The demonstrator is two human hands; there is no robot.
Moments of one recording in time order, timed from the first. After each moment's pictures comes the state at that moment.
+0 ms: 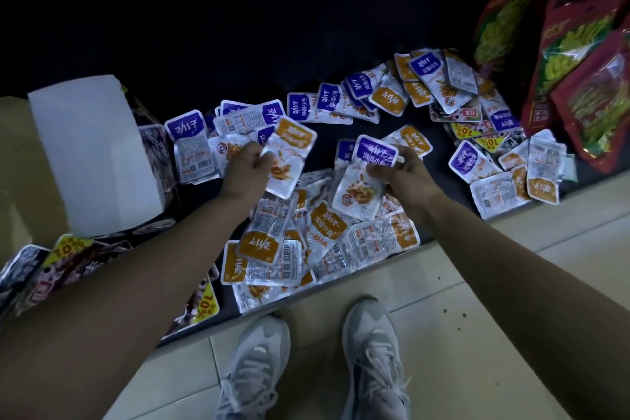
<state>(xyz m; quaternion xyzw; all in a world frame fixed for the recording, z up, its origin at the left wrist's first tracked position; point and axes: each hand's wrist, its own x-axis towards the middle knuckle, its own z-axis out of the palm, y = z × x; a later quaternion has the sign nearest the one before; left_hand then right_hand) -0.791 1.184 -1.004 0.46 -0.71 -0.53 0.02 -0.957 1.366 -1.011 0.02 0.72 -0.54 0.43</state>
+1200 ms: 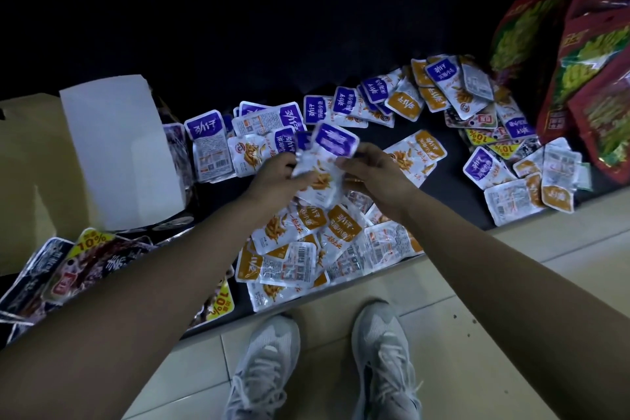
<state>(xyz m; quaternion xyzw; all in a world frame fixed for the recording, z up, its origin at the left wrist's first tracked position) -0.789 1.196 -0.991 0.41 -0.66 -0.63 -0.02 -0.921 1.317 -0.997 -0.07 0.66 -0.55 0.50</state>
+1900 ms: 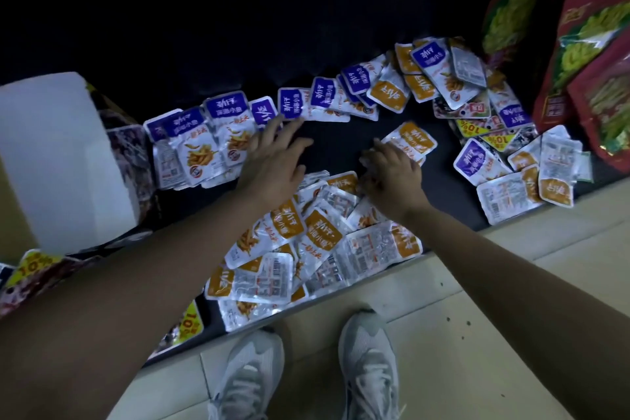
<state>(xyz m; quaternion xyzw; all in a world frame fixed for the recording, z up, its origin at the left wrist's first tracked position) -0.833 1.186 -1.036 0.19 -0.97 -0.13 -0.04 -0.968 1.364 -1.047 -0.37 0.89 -0.14 0.21</state>
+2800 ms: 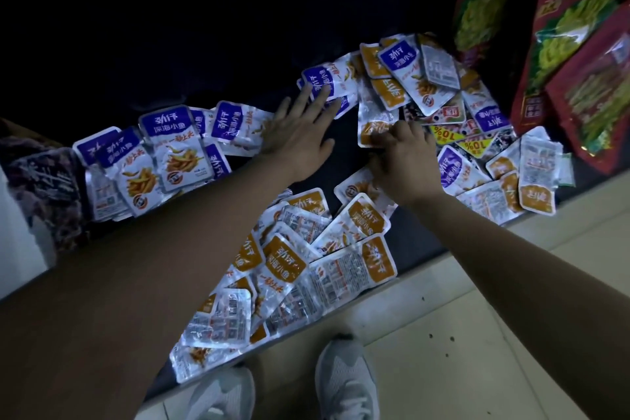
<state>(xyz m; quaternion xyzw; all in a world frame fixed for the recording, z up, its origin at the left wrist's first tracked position) -0.956 1.199 -1.058 0.13 -0.98 -0.08 -0.11 -1.044 1.376 -1.055 -0.41 0.91 -0.03 0.03</state>
